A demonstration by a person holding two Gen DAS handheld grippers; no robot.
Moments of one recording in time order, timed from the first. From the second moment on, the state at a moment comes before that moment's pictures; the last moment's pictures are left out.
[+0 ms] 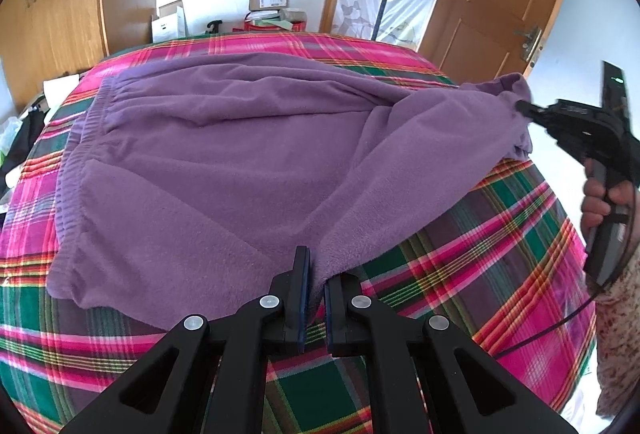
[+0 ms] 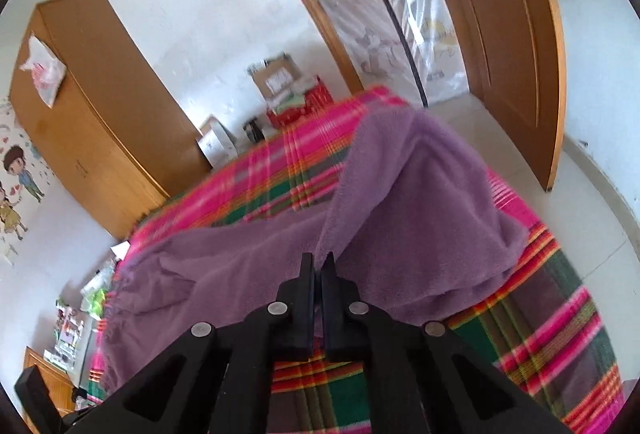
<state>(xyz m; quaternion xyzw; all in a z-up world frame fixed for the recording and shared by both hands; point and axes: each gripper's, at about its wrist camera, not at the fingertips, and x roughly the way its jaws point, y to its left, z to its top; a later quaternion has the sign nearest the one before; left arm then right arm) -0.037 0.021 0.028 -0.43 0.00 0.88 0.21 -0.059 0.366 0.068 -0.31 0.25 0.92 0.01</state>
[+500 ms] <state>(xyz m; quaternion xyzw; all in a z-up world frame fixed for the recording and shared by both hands) -0.016 0.010 0.023 -0.44 0.01 0.88 0.20 0.027 0.371 0.035 -0.34 0.30 0.89 0.04</state>
